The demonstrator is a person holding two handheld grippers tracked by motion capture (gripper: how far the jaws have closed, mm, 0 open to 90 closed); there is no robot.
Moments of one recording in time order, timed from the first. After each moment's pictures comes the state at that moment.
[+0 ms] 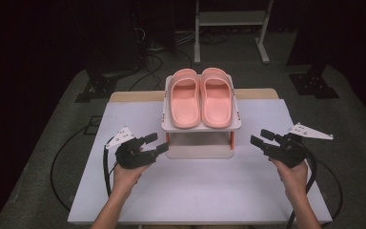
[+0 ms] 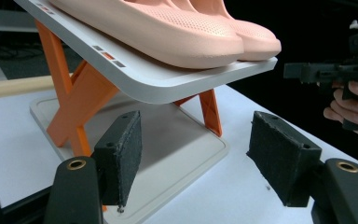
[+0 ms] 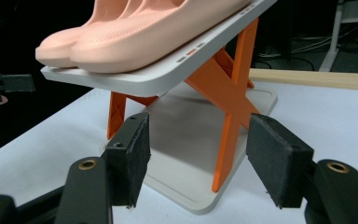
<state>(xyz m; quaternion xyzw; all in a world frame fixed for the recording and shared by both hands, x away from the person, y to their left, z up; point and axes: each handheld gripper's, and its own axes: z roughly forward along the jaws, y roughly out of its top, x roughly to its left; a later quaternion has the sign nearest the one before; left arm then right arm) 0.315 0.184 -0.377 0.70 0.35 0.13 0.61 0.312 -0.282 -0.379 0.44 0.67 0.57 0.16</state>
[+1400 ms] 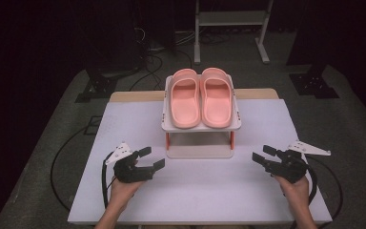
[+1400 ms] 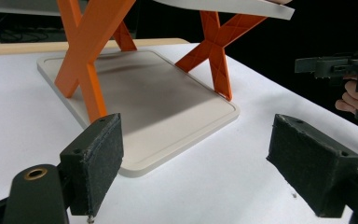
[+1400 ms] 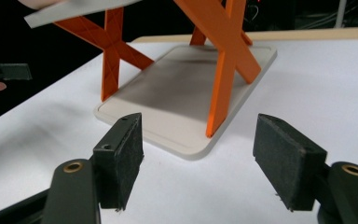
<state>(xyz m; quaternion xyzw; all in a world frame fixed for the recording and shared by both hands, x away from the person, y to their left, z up) 0.298 0.200 -0.421 0.72 0.35 0.12 0.58 0.294 -0.294 -0.425 0.45 0.69 0.55 0.14</state>
